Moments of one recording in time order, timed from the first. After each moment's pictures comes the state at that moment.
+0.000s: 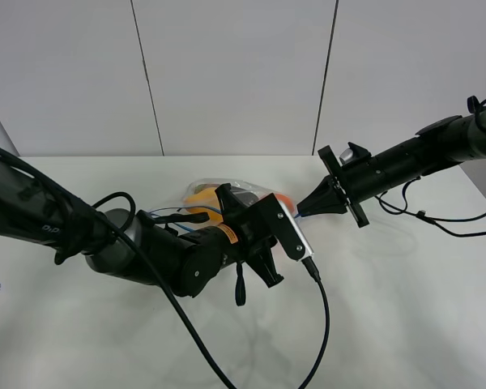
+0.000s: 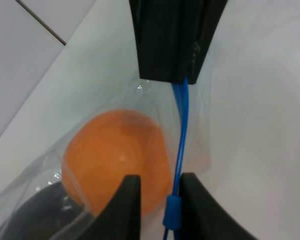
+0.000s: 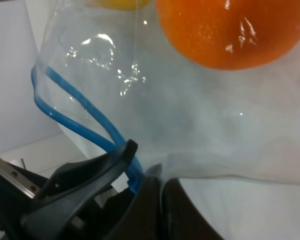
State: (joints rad) left arm -0.82 2.04 -0.95 -0.37 -0.63 0.88; right arm -0.02 2.14 -1.36 1.09 1.21 -0.51
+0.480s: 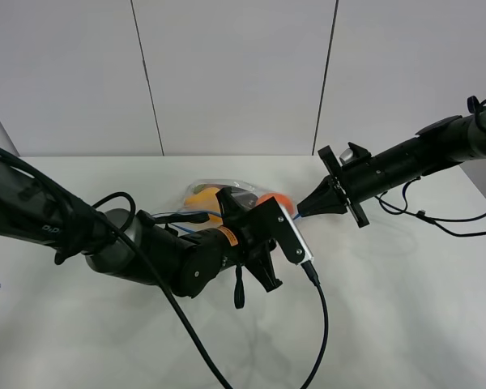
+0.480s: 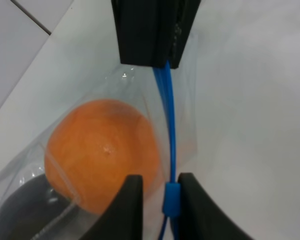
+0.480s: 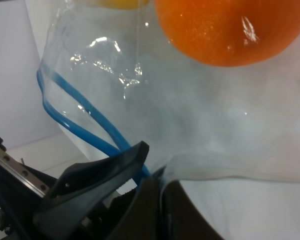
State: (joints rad) left arm -0.82 2.04 -0.95 -0.36 -0.59 0.88; right arm -0.02 2.14 -1.36 1.09 1.21 -0.51
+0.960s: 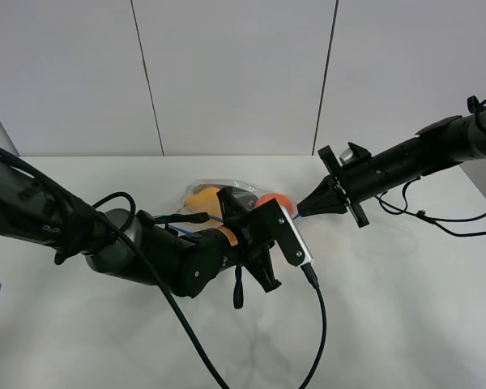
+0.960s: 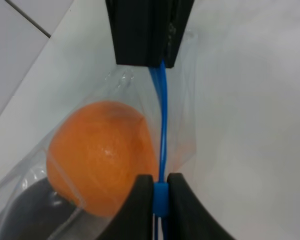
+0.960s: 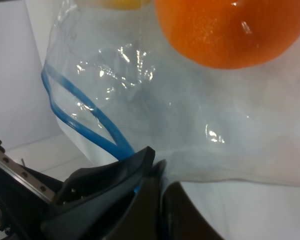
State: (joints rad) left arm -0.82 2.04 -0.95 -0.36 -0.59 0.92; right arm -0.02 2.14 -1.36 1.09 1.21 -0.51
